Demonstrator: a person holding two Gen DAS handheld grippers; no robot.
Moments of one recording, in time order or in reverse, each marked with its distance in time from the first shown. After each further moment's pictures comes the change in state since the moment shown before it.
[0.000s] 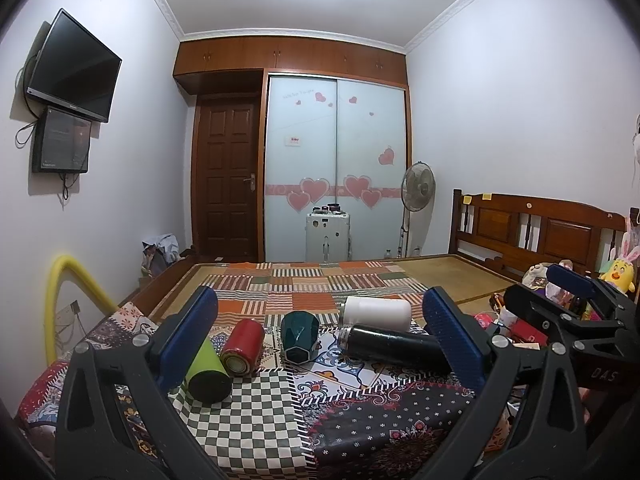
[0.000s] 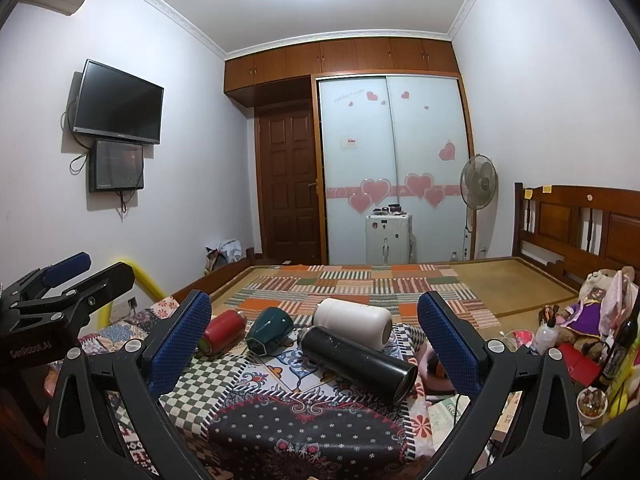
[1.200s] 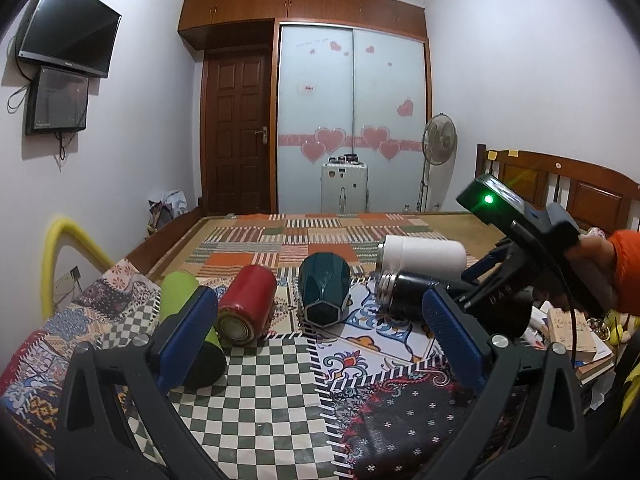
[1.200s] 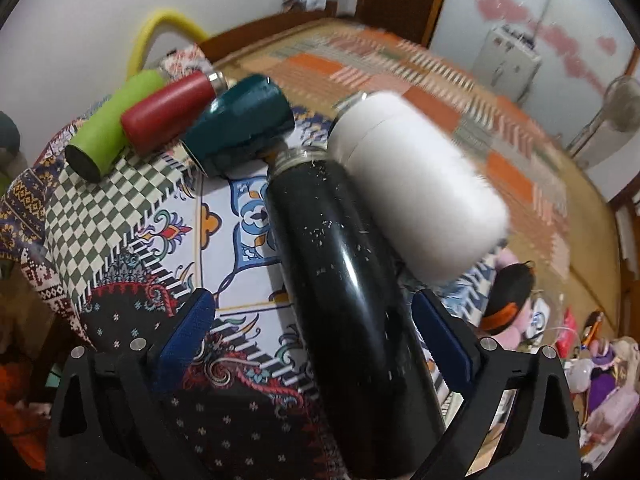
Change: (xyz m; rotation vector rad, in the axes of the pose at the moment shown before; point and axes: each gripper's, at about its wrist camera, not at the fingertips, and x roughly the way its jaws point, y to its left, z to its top) left arm 0.115 0.027 -0.073 -0.007 0.169 0.051; right arm 0.272 -0.039 -0.059 -0.357 0.996 0.308
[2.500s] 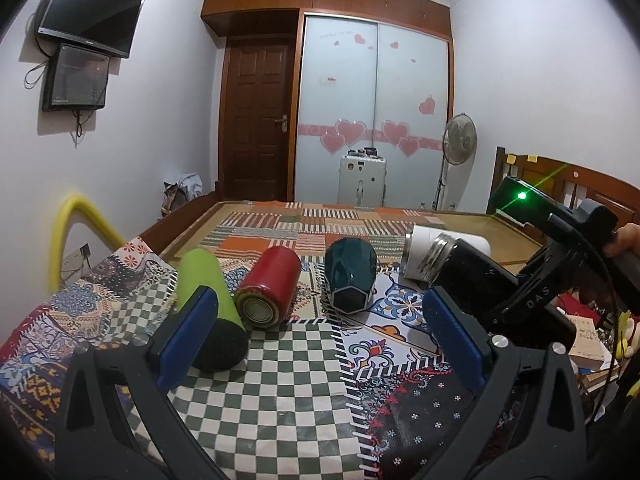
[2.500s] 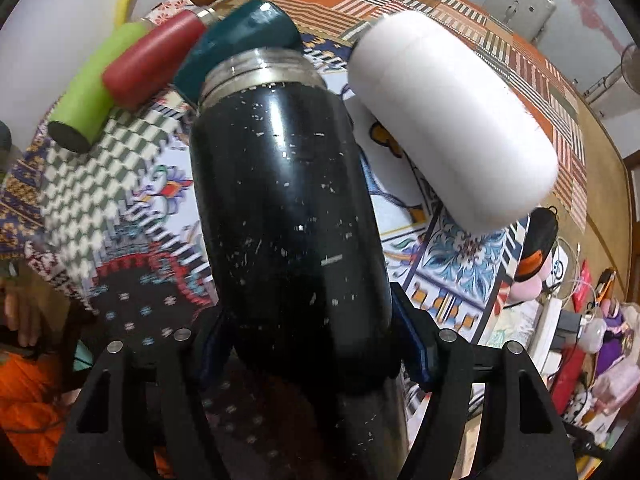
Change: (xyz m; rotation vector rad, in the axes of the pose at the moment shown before) left arm -0.003 0.026 -0.011 -0.065 0.015 0.052; right arm 0.003 0.018 0.004 0.061 0.212 0.052
